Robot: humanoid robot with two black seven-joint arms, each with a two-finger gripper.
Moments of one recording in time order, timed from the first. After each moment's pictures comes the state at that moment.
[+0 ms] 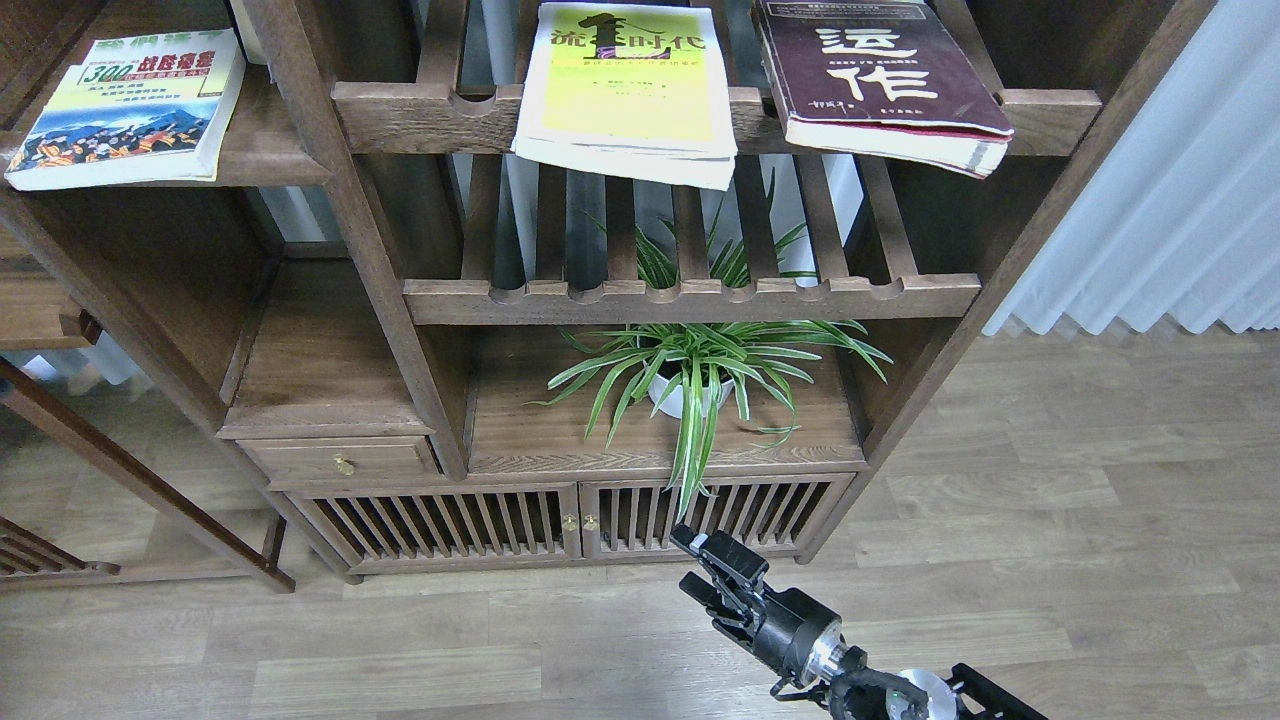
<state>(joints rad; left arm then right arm) -0.18 0.82 -0.74 -0.81 -0.57 -0.49 0.16 0.09 0.01 0.93 0.68 0.31 0.58 -0.39</state>
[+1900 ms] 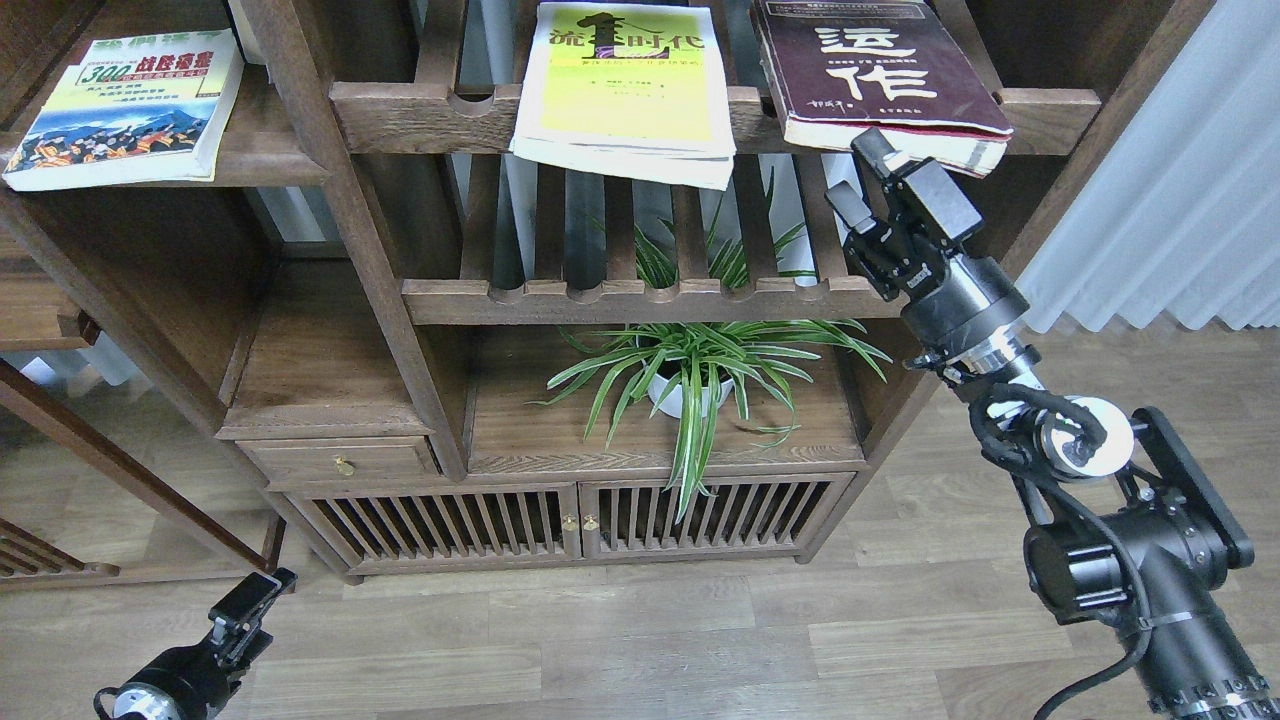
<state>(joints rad) -0.09 0.34 -0.72 -0.59 -0.56 -0.49 0.17 0.32 -0.20 1.42 1.26 0.33 0.39 -0.38</state>
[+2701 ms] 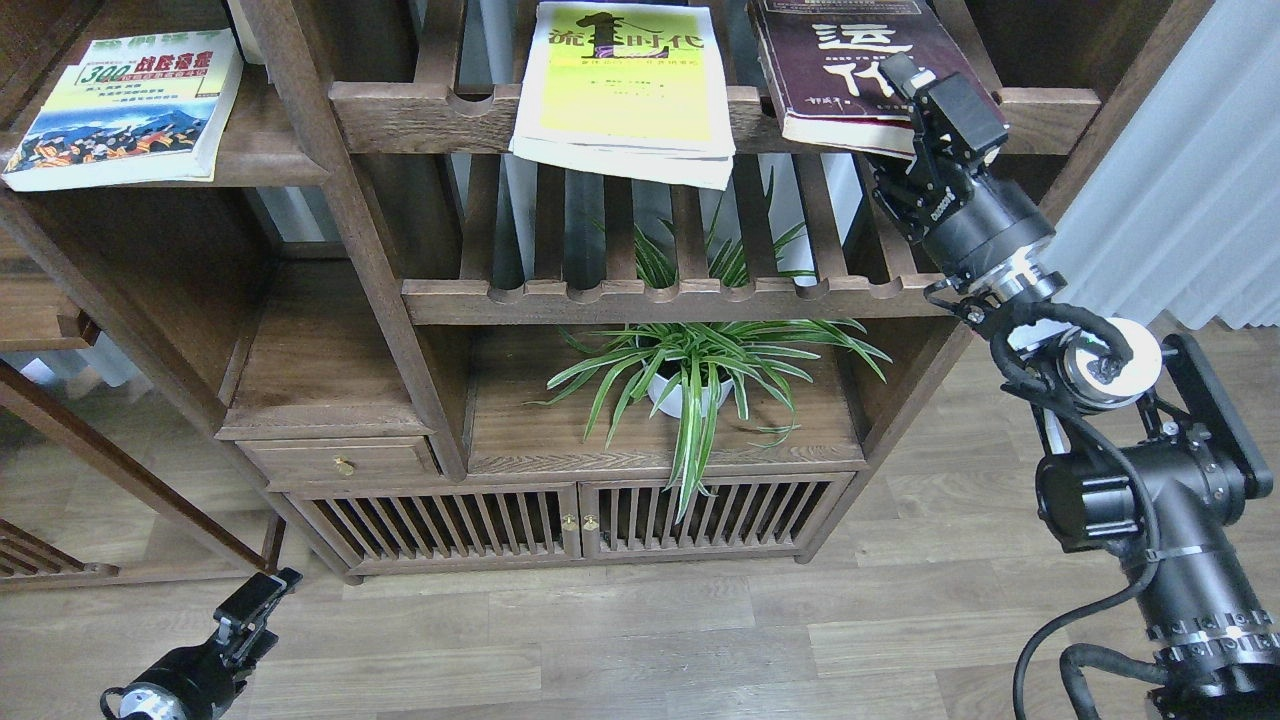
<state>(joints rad) -0.09 0.33 -0.72 -0.59 -0.56 -0.49 0.17 0.48 -0.20 1.44 1.19 0.31 0.16 -0.38</state>
